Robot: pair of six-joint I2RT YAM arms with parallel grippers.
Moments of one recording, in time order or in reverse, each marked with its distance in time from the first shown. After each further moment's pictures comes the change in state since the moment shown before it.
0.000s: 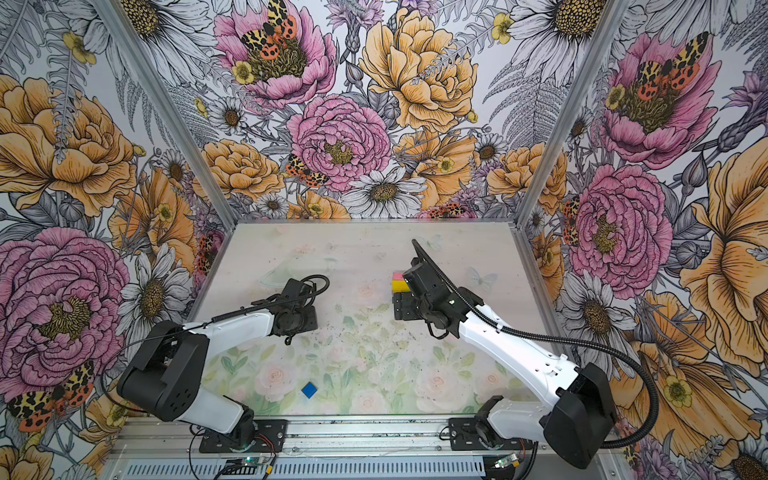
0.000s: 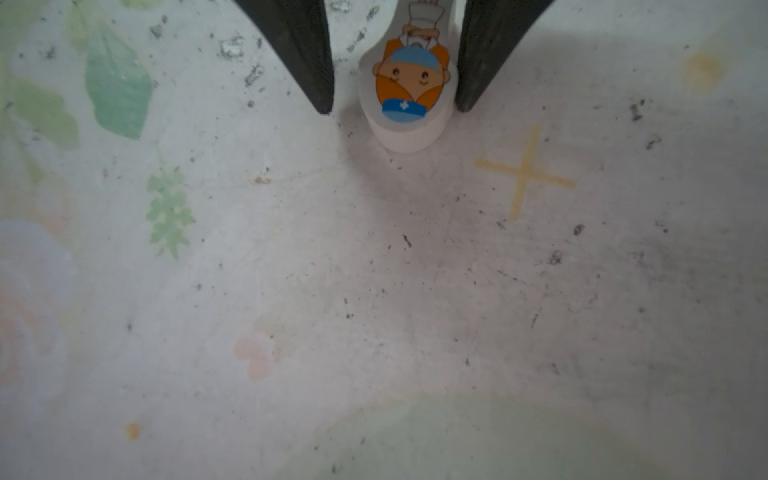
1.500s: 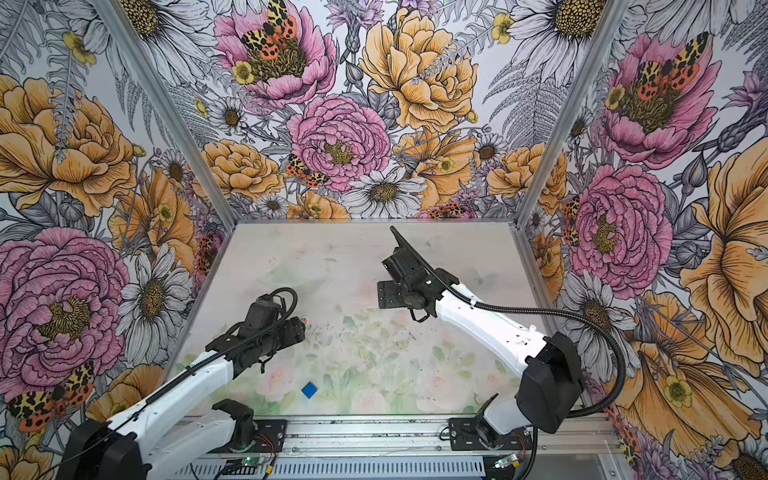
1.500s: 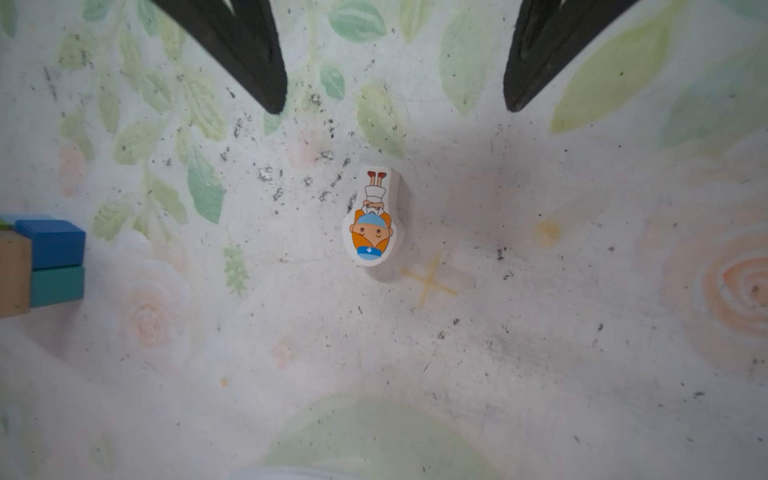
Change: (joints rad) left arm 0.059 -0.502 -0.255 -0.068 0.038 -0.066; right arm 0.036 0.200 0.203 -0.045 -0.004 0.007
